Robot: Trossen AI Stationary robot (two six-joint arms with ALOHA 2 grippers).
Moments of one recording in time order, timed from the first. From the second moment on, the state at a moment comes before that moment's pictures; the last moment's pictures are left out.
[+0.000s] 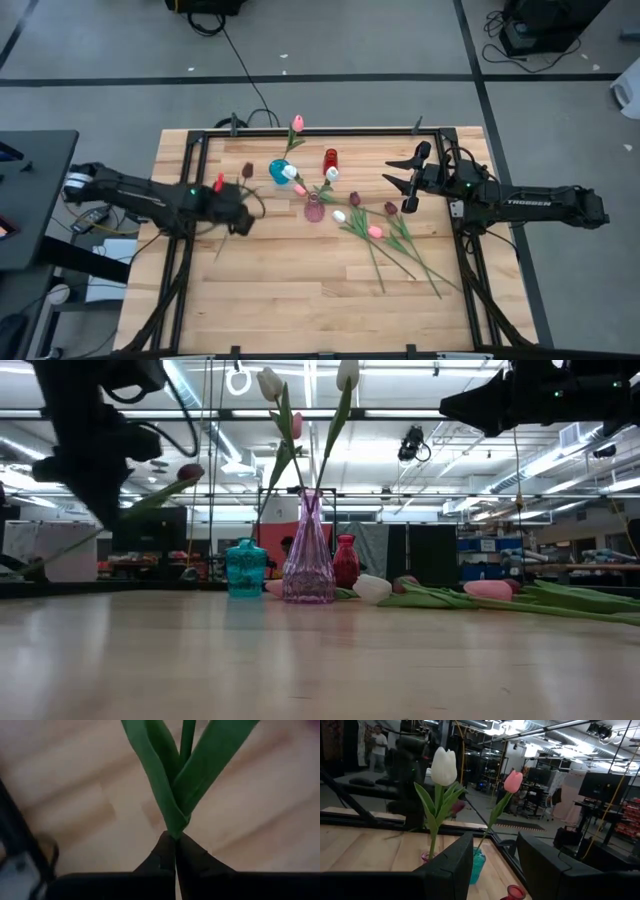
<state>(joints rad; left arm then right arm) -0.10 1.04 0.73 -1.05 -0.34 -1.15 -0.25 0.66 0.31 0.46 0.02 -0.23</state>
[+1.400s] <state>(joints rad) 0.58 0.91 0.86 -0.17 -0.02 -0.24 -0.25 0.69 0.31 0.45 0.02 -0.21</state>
